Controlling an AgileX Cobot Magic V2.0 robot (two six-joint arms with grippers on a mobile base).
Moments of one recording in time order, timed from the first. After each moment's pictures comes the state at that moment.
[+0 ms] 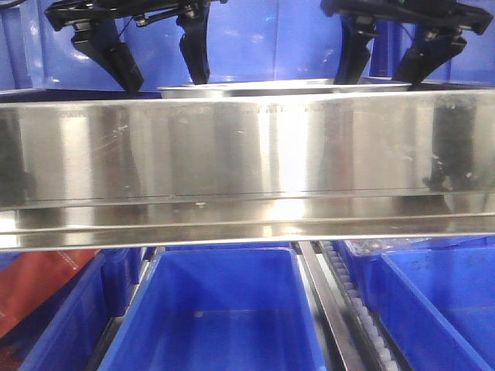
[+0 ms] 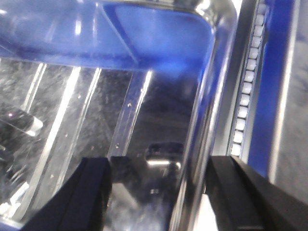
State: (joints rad) left arm -0.60 1.81 -1.64 0.07 0.99 -0.34; right arm 0.21 1.74 -1.48 0.21 0.95 -0.02
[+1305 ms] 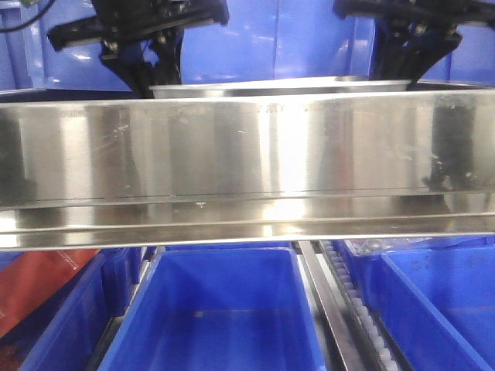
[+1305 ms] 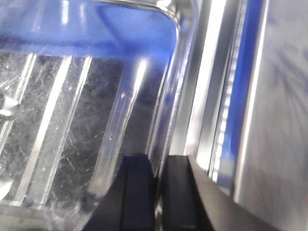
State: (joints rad) left arm -0.59 1.88 -1.72 0.03 1.12 -0.37; right arm 0.20 1.72 -1.51 0.17 1.03 0.00
